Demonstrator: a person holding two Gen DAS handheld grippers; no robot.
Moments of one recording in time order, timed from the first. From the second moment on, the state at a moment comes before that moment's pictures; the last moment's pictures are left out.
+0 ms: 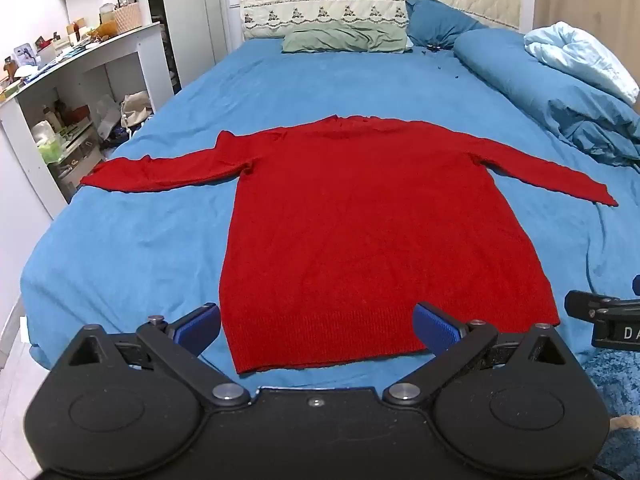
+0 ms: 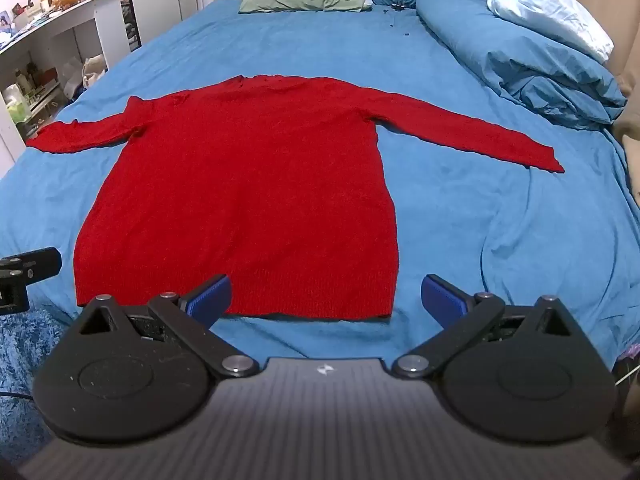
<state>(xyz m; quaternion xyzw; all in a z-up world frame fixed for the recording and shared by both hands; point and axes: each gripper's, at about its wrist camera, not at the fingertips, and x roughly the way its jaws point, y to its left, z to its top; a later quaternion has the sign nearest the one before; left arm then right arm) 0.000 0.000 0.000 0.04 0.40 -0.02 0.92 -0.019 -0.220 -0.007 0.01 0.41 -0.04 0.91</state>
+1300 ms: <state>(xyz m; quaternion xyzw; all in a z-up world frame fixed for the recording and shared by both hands) -0.008 0.006 0.006 0.02 0.39 -0.02 0.92 -0.018 -0.214 -0.016 0.01 0.43 -0.04 0.90</state>
